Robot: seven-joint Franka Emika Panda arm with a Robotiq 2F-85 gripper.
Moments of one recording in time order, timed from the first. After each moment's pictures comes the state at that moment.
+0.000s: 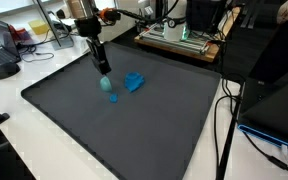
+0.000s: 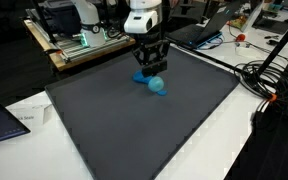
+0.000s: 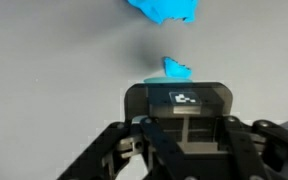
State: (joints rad) arm -0.07 0.32 -0.04 -2.01 0.22 2.42 0.12
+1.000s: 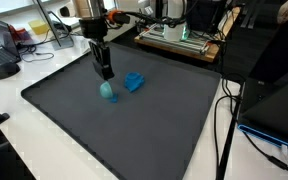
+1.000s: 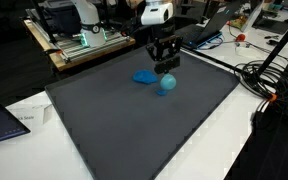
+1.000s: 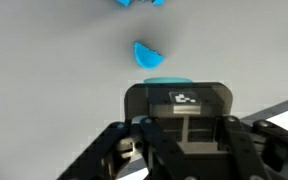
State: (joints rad) arm 0.01 0.32 -0.02 -2.01 0.17 2.53 0.21
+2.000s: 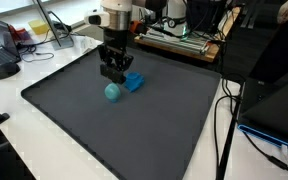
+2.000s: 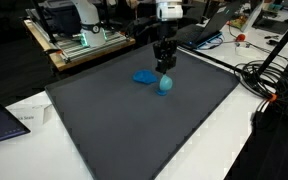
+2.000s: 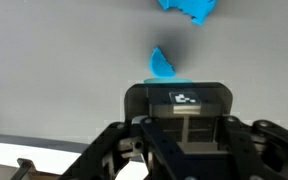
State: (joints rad) arm 0.15 0.30 -0.07 -2.14 -0.32 2.66 0.27
